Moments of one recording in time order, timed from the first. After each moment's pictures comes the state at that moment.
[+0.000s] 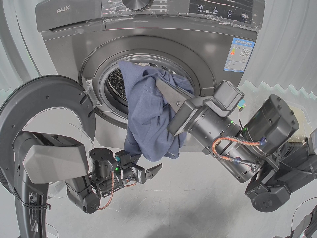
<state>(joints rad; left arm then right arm) -0.50 2.34 -0.61 -1.50 -0.21 -0.15 0.91 1.86 -0.84 -1.46 -0.10 0.28</state>
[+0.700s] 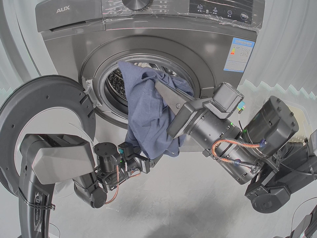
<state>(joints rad) -0.49 2.39 -0.75 -1.54 -0.17 -0.15 0.91 1.86 -0.83 -1.46 -0.10 0.28</state>
